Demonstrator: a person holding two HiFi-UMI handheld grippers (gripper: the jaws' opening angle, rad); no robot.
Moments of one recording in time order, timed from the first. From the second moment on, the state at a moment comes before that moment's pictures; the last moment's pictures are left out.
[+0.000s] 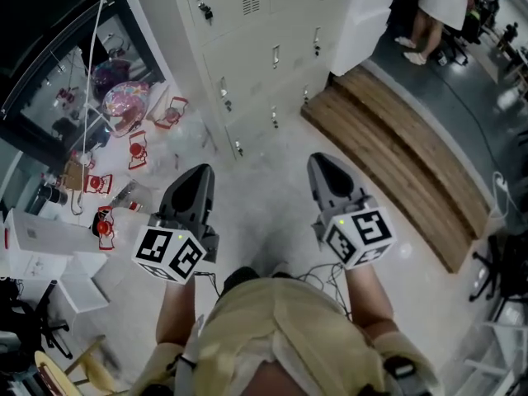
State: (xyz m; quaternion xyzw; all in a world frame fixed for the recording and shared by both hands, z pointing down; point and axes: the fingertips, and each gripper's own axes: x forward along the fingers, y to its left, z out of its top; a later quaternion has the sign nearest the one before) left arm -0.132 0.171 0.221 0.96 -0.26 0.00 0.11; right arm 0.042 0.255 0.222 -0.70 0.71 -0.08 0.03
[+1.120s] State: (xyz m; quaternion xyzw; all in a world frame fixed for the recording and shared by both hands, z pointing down) left arm -0.119 0.019 0.217 0.94 -0.32 0.03 0.08; right arm 0.046 0.074 0.180 -0.63 0.77 -0.06 0.04
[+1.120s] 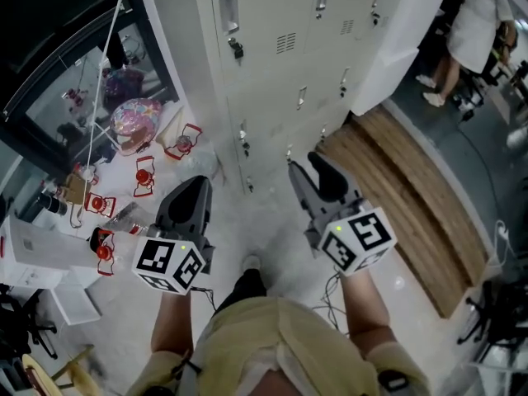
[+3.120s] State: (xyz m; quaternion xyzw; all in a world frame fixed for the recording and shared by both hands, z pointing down) left arm -0.148 -0.091 0.173 0.82 -0.58 -0.01 0.06; right arm 0.018 -0.243 0.067 -0.50 0.86 0.08 0.02
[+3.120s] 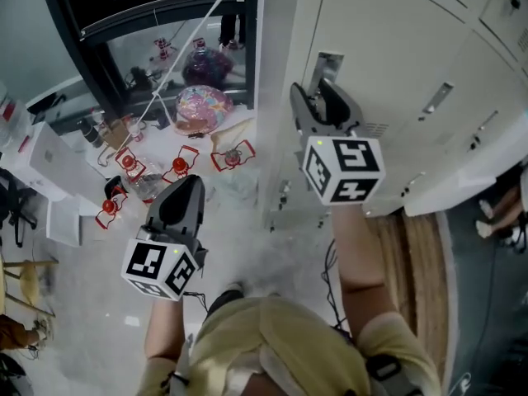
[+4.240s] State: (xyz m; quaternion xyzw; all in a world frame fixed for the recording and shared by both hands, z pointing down) left arm -0.097 -0.093 0.174 0.88 -0.48 0.01 0.06; right arm 0.044 -0.162 0.065 -0.48 0.87 0.10 0.01
